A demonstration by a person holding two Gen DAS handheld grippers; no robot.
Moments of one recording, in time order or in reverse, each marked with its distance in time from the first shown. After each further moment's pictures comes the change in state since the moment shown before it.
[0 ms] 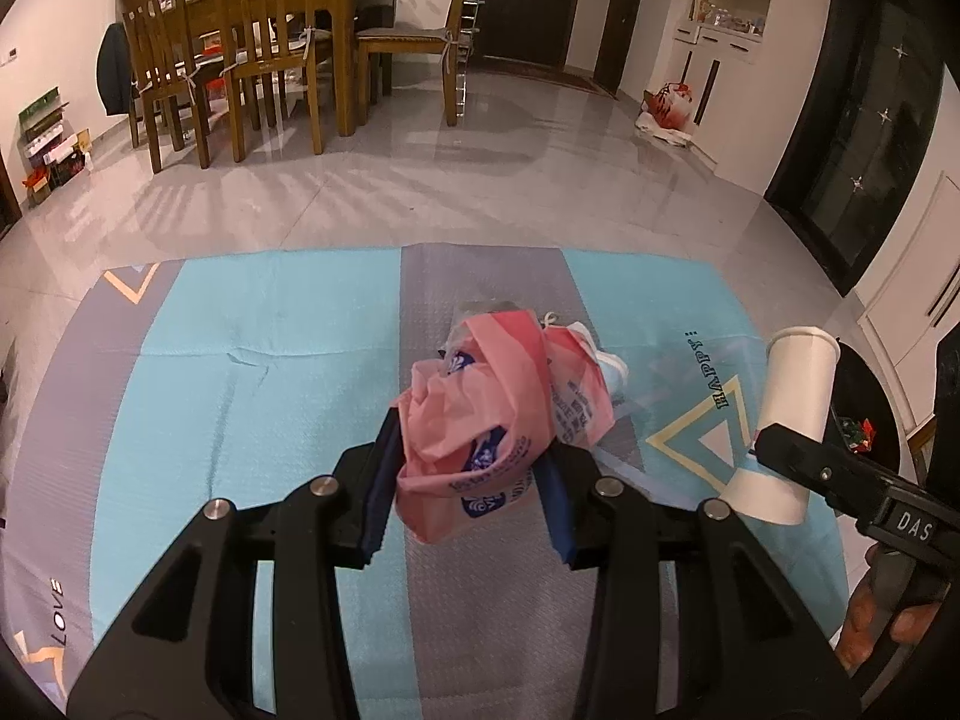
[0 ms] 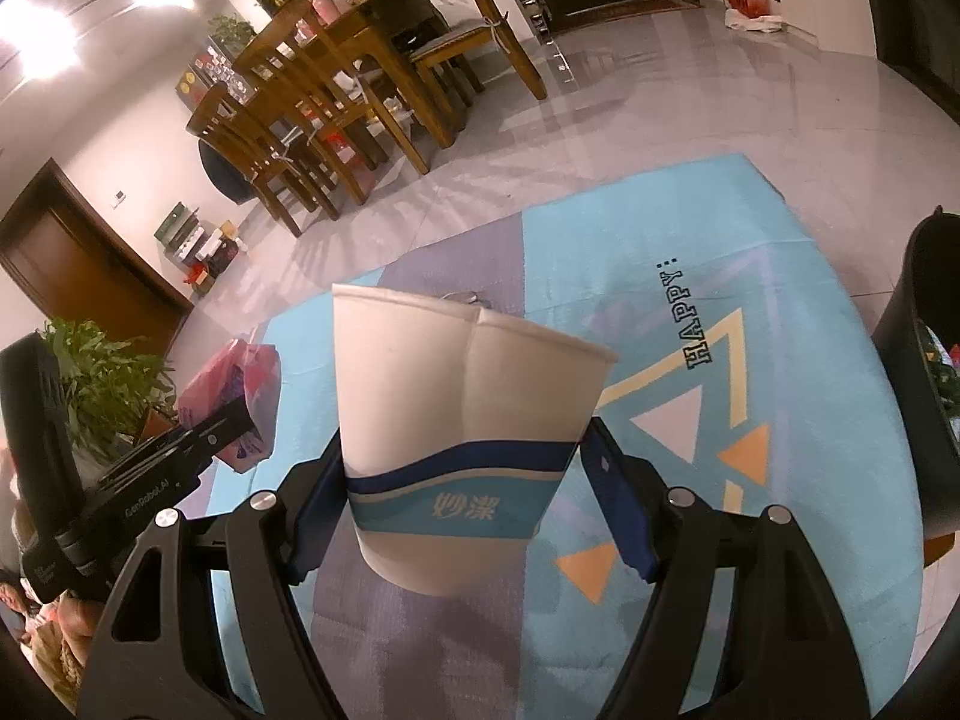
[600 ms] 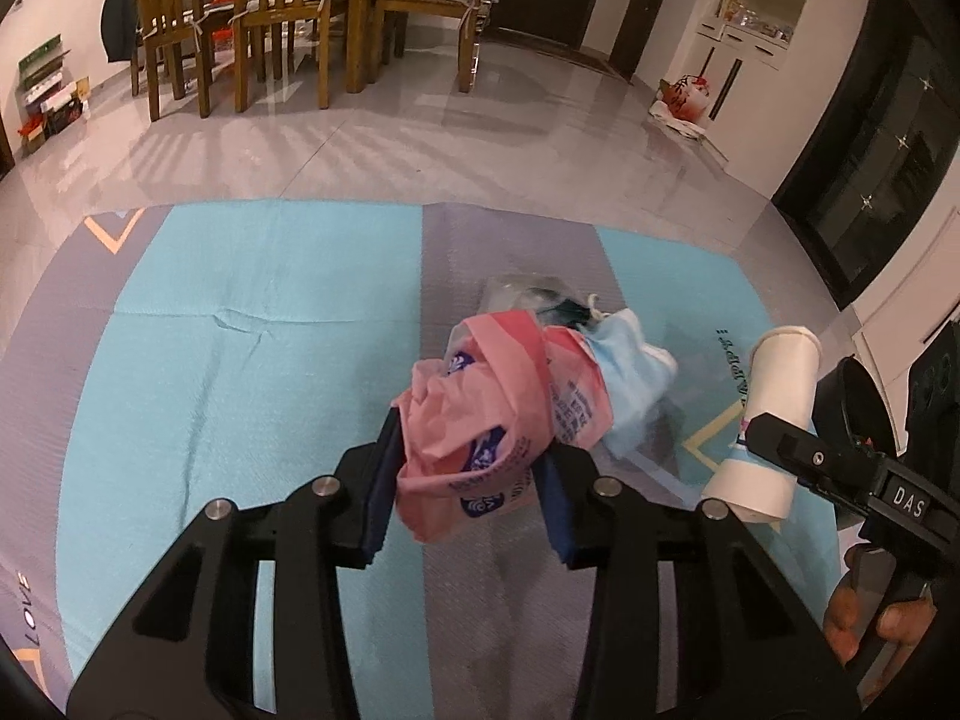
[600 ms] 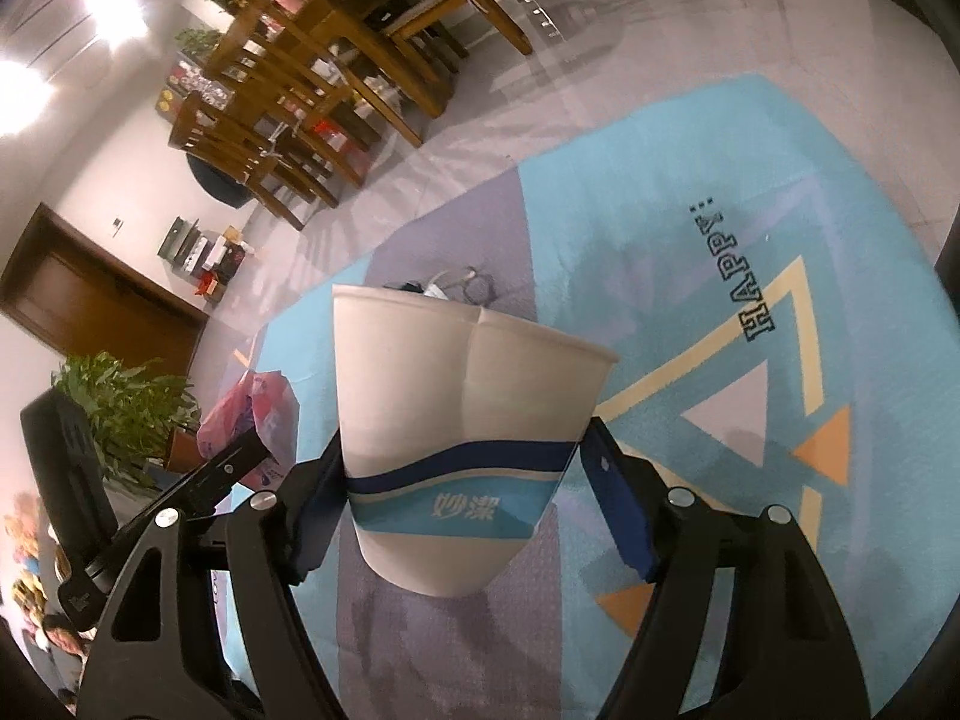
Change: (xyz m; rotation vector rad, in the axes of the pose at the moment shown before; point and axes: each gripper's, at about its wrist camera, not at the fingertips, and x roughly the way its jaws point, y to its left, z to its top) left arm 0.039 0.023 -0.002 -0.072 0.078 -0.031; right arm 0.039 -0.011 0.010 0.110 0.084 0.062
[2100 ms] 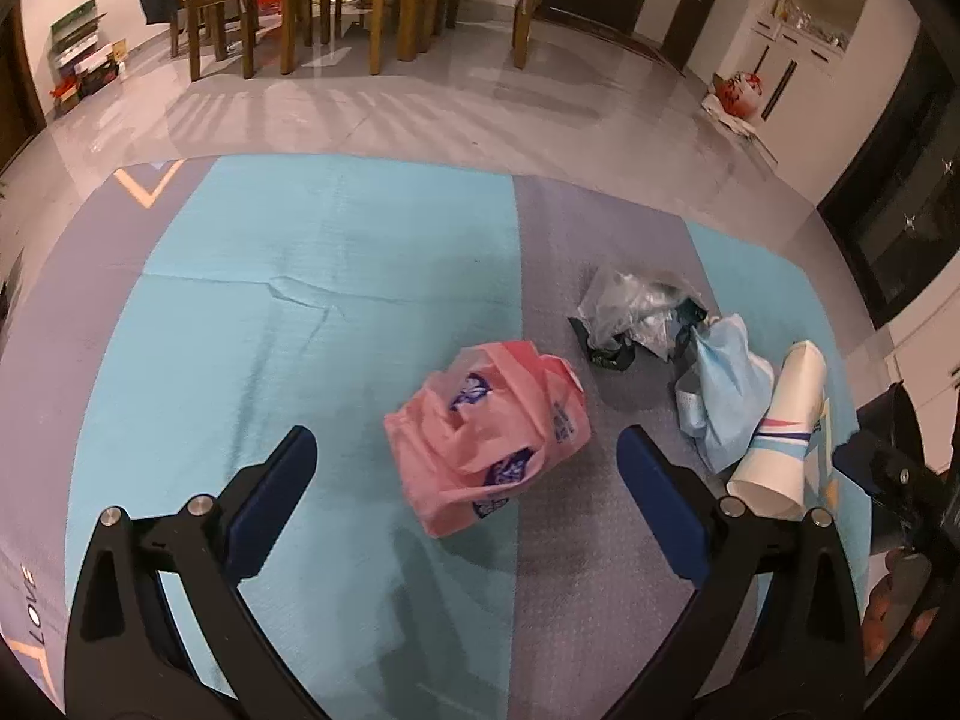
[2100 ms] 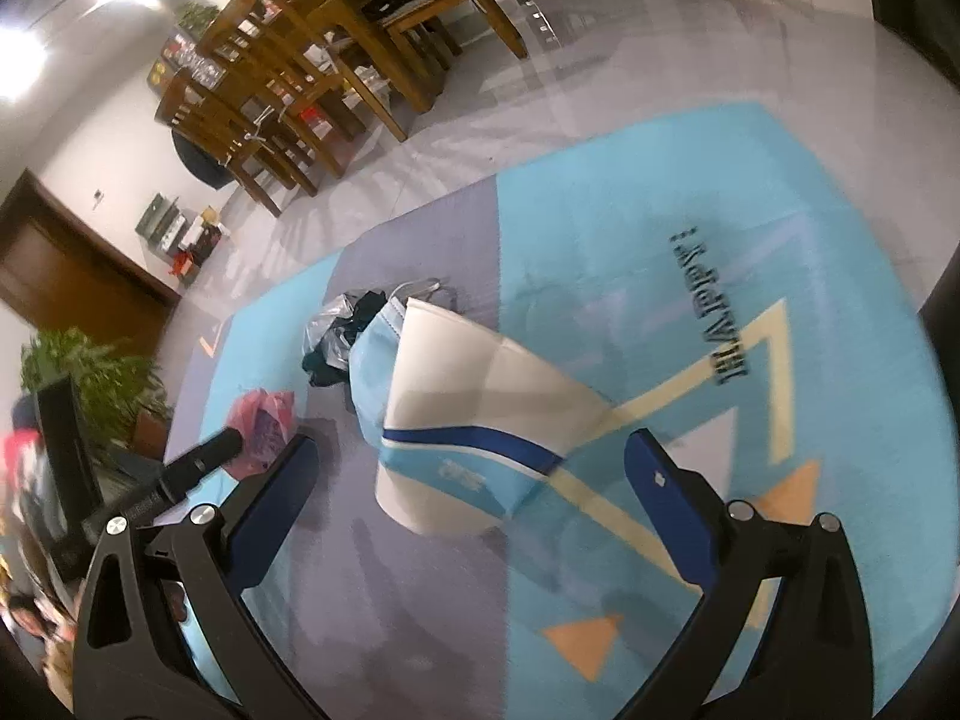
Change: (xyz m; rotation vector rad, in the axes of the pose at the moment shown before) left arm 0.034 0.046 0.008 -0.082 0.073 0.082; right arm 0.029 -0.005 0.013 -0.031 0.019 -0.072
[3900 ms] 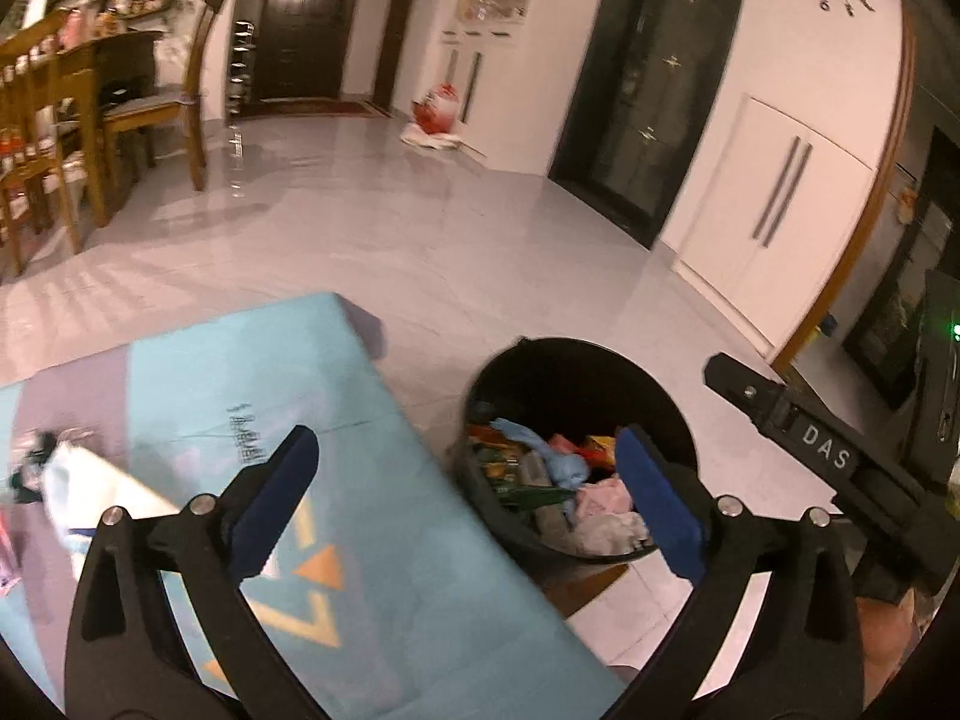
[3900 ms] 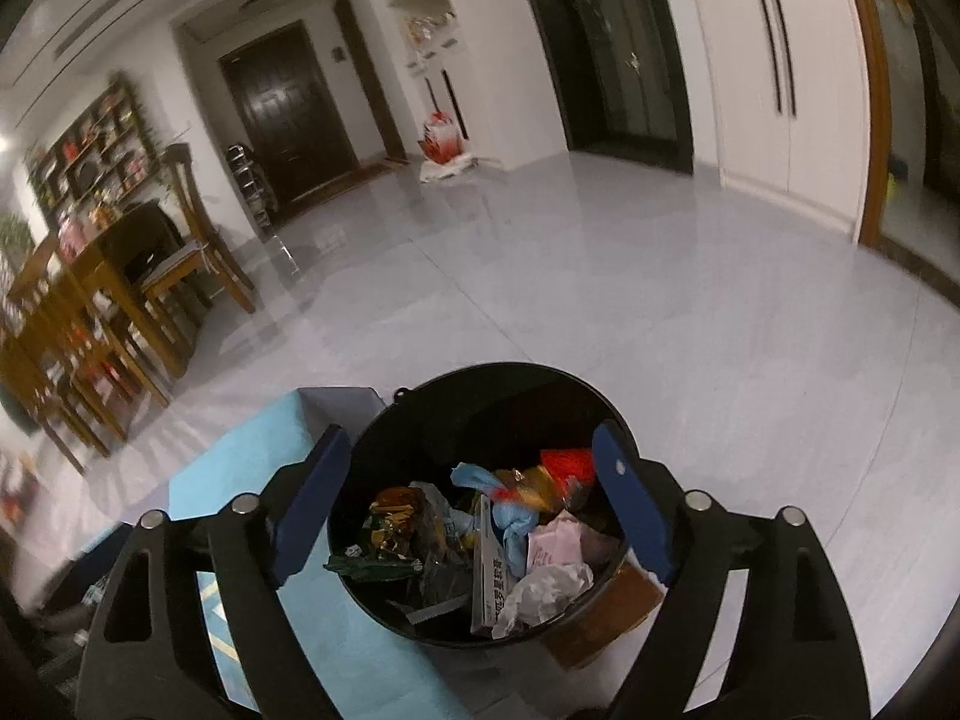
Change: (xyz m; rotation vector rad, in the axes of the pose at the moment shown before) left arm -0.072 -0.357 -0.062 0.438 -0.215 -0.452; right arm -0.245 -0.180 -0.032 0.249 -0.586 -0.556
